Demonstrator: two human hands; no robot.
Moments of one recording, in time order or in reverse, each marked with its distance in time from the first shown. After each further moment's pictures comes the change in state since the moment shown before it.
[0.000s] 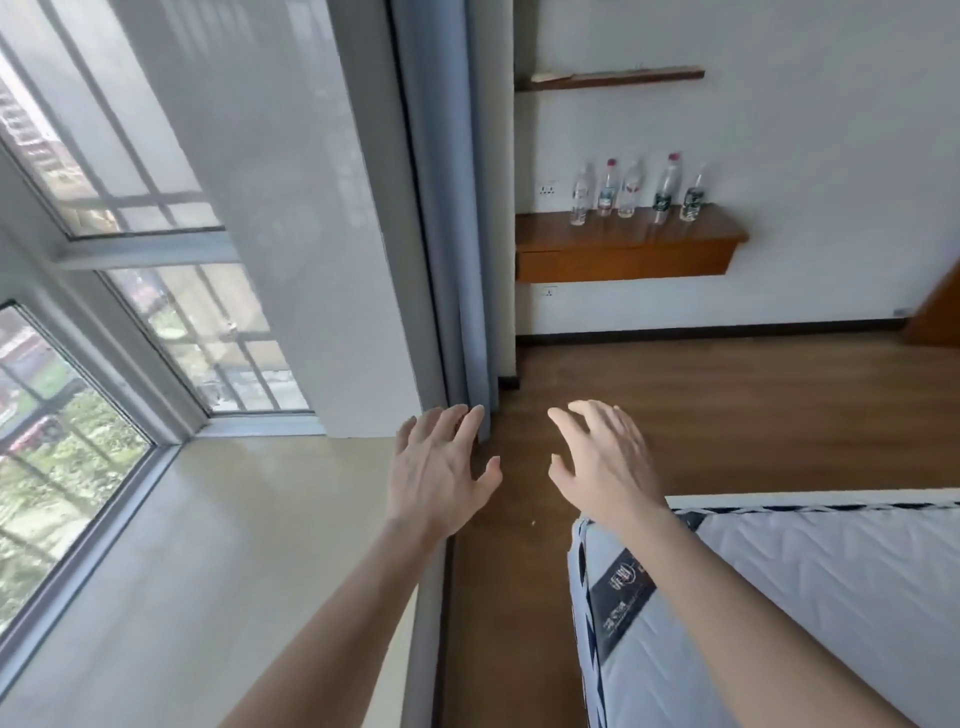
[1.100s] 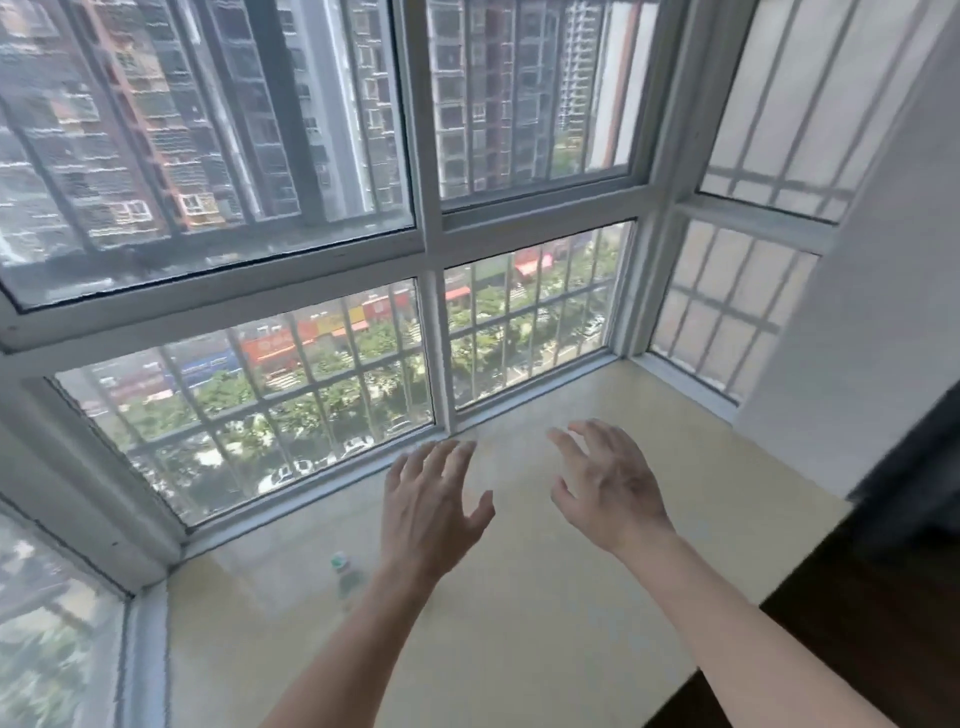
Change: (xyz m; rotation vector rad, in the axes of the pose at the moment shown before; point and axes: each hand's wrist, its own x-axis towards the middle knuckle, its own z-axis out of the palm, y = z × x) left_hand -0.500 -0.200 -0.230 0.346 0.162 -0.950; right_hand -0.192 -0.490 -0.041 0.371 -0.117 -0.953
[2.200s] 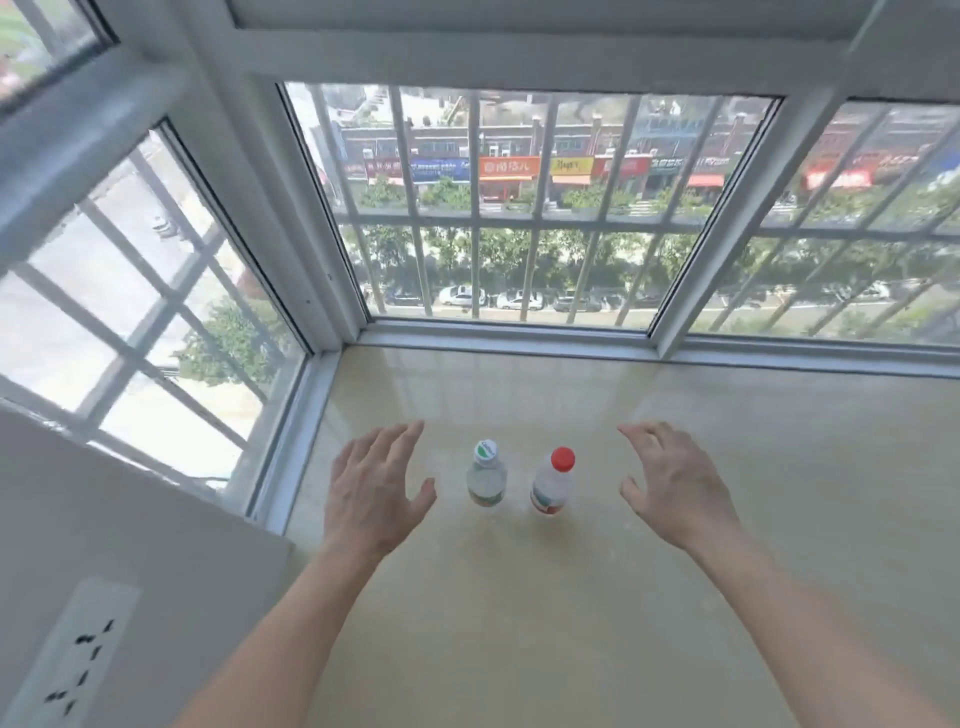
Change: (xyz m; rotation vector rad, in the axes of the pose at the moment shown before) left_hand -0.142 -0.220 0.133 0.110 -0.184 -0.720; right_hand 0.081 -0.076 0.277 0.187 -0.503 -0.363
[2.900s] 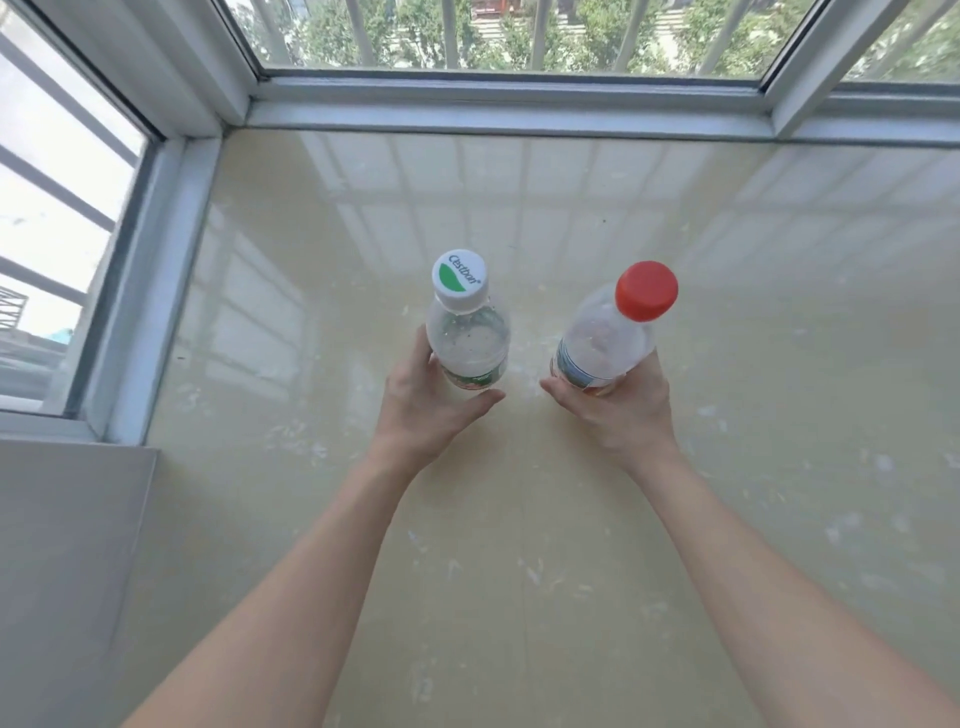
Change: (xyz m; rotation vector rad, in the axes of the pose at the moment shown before) left_hand 0.027 0.006 0.249 -0.862 -0.163 -0.280; right_hand 0.042 0.000 0.264 1.014 0.066 0.394
